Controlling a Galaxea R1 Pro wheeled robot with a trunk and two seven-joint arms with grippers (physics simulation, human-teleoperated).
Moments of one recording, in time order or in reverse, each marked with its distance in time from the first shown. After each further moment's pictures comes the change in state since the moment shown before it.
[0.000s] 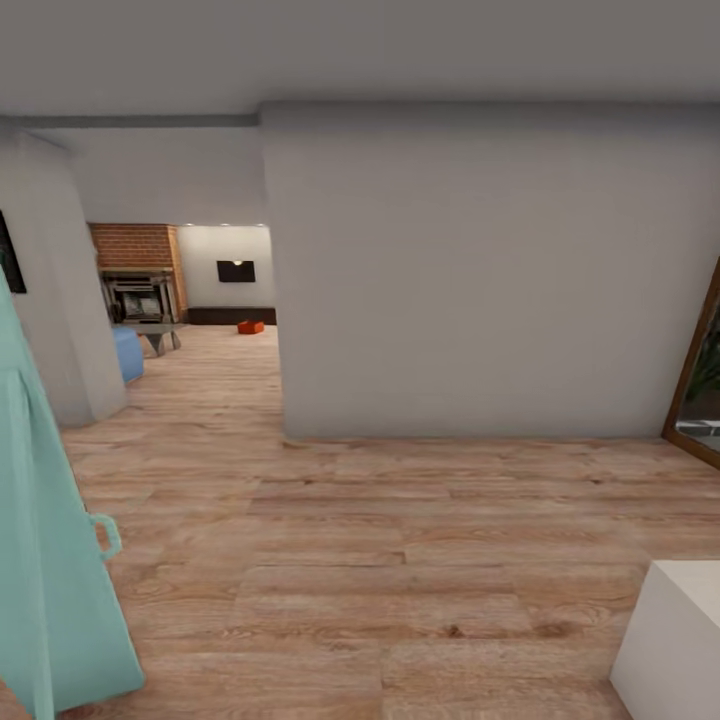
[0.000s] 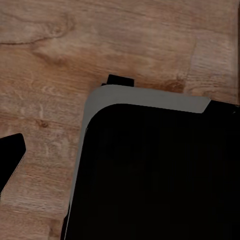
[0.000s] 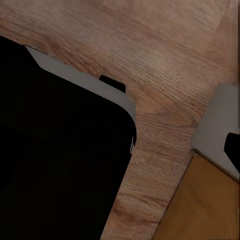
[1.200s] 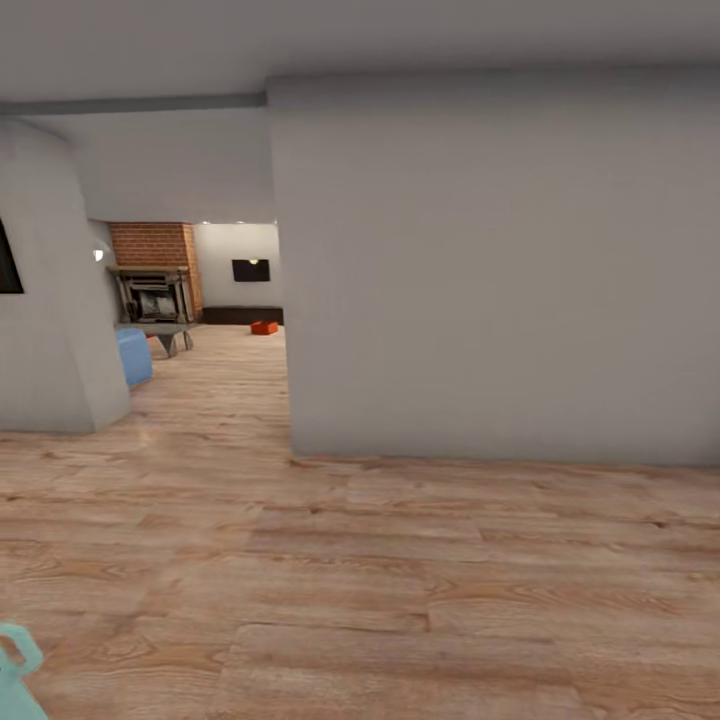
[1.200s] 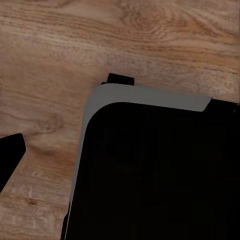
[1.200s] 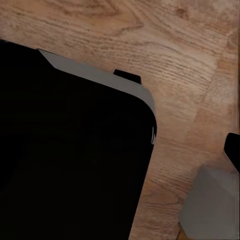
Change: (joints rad) left arm 0.000 0.000 0.000 0.000 -0.002 -0.001 0.000; right arm 0.000 -0.003 -0.007 0.003 -0.133 -0.003 0.067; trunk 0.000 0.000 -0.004
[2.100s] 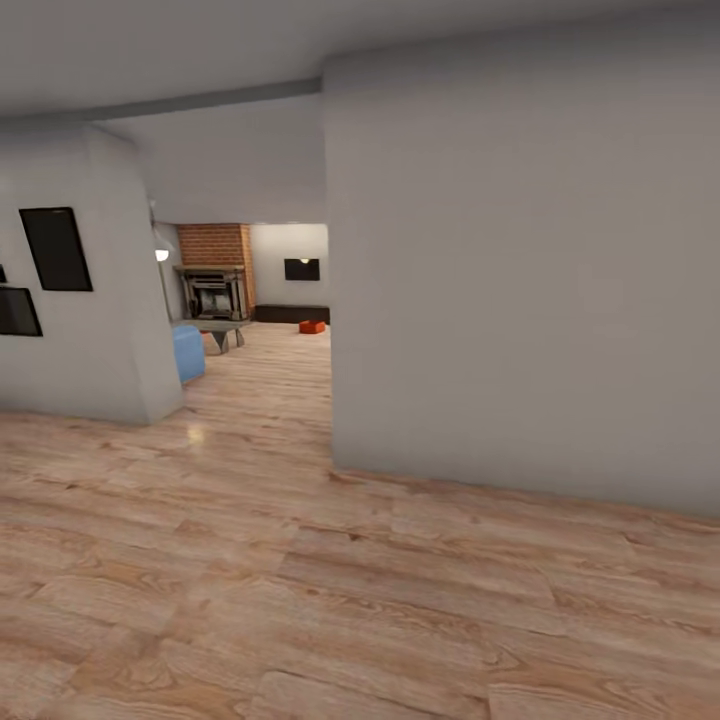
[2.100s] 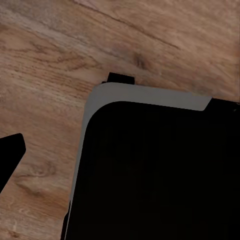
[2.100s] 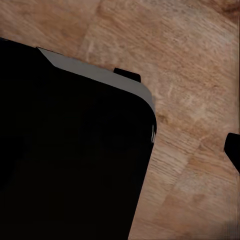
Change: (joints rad) left arm 0.000 0.000 0.000 0.000 0.000 0.000 0.000; right arm 0.000 0.000 -0.001 0.000 -0.001 0.003 -0.001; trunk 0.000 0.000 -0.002
